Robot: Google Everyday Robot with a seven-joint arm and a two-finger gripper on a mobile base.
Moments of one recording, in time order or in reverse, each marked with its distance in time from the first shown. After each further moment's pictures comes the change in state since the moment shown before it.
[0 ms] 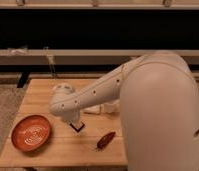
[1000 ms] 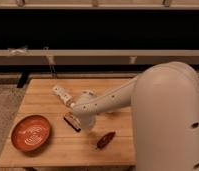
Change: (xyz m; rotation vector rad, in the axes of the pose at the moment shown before) arm -0.017 0.049 0.061 0.044 -0.128 0.164
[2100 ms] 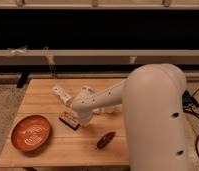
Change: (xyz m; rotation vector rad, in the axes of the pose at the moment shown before) arm 0.044 -0.036 0.015 0.061 0.036 -0.089
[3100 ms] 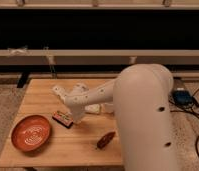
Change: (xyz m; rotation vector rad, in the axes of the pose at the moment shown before) arm 0.008 -0.052 0.004 0.050 -0.012 -0.080
